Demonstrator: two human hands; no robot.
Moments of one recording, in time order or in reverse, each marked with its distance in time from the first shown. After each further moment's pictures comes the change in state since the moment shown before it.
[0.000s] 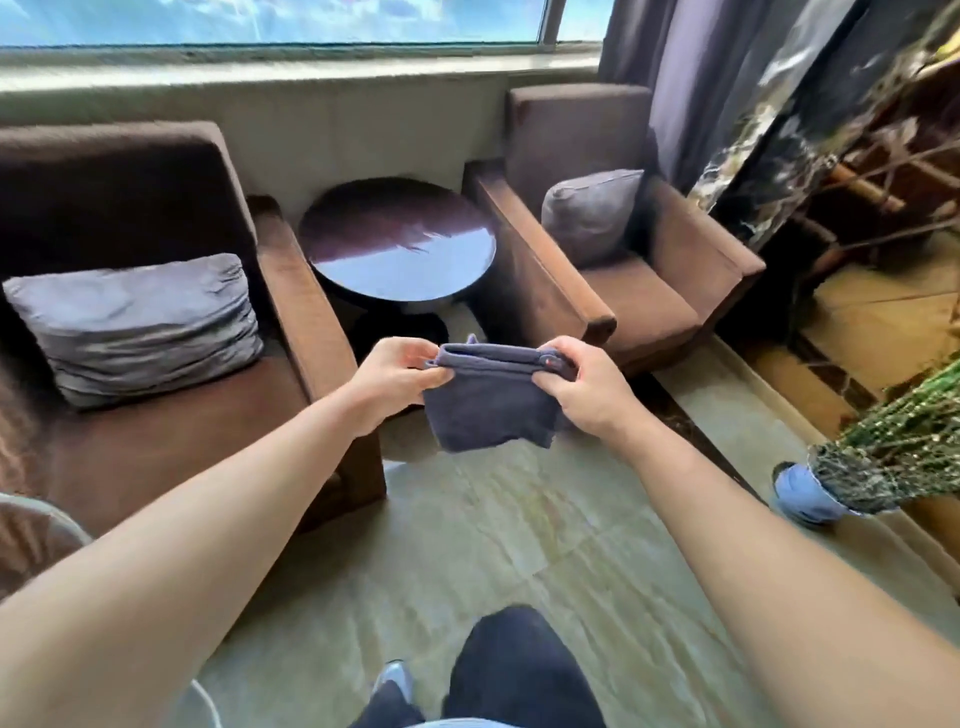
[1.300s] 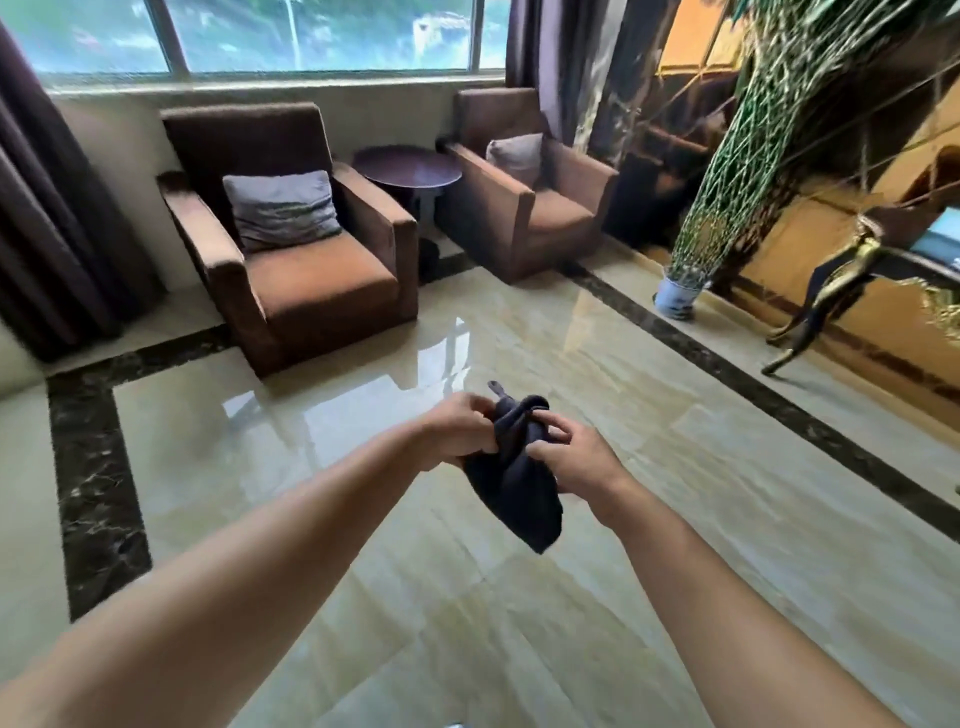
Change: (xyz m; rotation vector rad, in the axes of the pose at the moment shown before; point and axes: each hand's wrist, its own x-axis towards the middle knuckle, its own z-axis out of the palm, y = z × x) left_hand -1.257 -0.182 0.146 0.313 -0.316 -0.118; right_hand -1.301 -0.198 0.261 0.354 0.060 0.440
